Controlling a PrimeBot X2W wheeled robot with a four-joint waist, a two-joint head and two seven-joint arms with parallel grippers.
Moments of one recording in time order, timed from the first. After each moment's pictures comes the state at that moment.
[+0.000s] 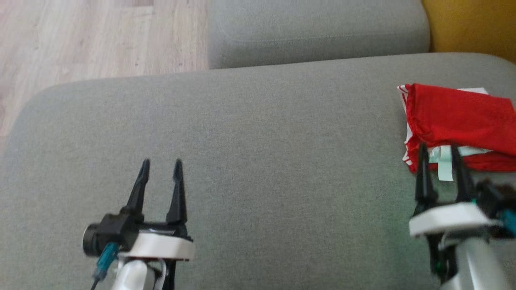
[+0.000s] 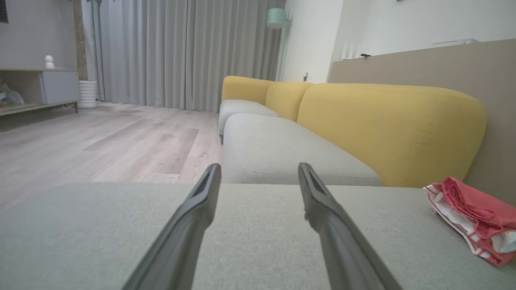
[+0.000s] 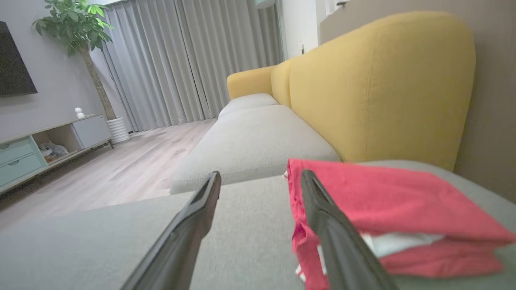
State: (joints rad) left arm -0.12 0.05 -0.21 0.25 -0.24 -0.02 -0.26; right arm -0.15 -0.05 -0.08 0.33 0.17 0.13 -0.23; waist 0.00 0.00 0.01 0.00
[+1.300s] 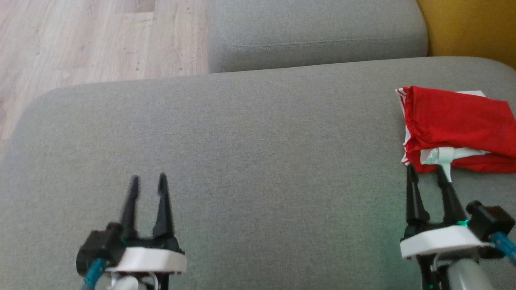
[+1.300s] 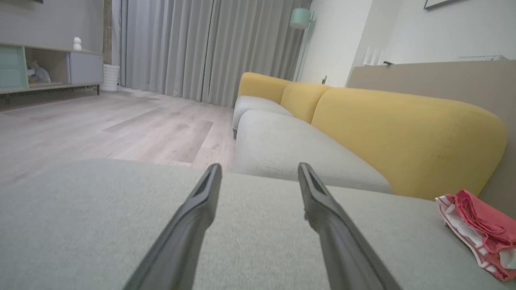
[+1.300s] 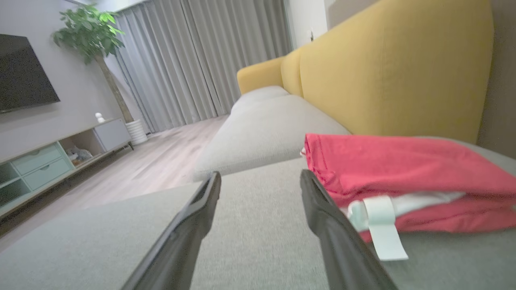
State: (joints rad) left arm -0.03 0.05 -0.16 0.21 -0.31 -0.02 -0.26; right arm -0.02 -0.04 -0.01 0.26 0.26 0.13 -0.25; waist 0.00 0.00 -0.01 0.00
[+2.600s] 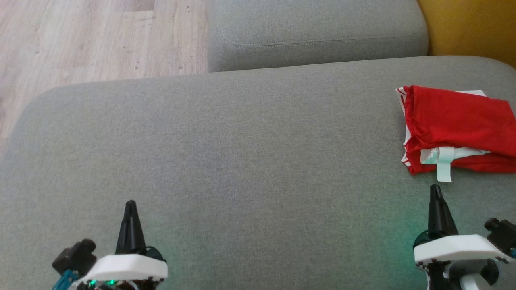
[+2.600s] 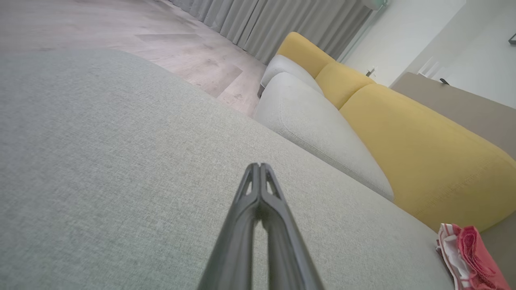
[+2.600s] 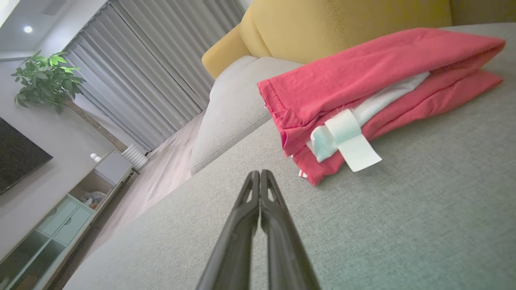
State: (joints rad) left arm 0.00 0.05 -0.11 0.28 -0.66 -0.04 -0.15; right arm 0.01 -0.04 -0.04 0.32 0.62 0.13 -0.15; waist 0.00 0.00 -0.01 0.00
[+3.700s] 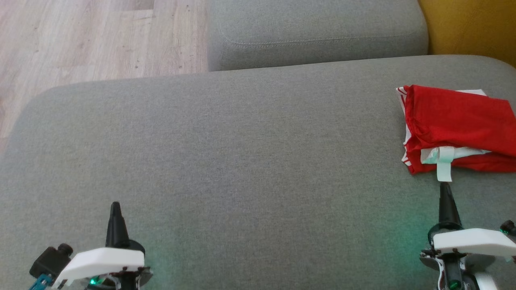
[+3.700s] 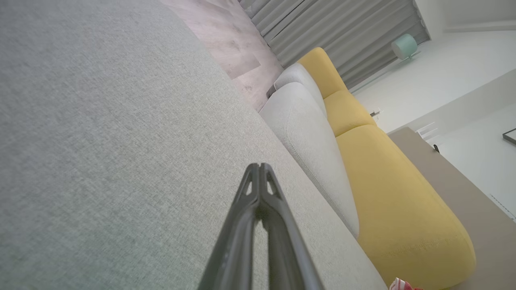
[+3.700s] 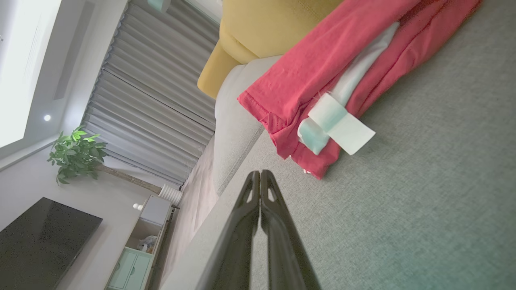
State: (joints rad) left arm -0.02 0.05 -0.04 0.28 -1.01 -0.07 -0.06; right arm -0.01 -0.04 -0.07 0.31 0.99 0.13 -0.06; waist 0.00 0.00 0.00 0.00
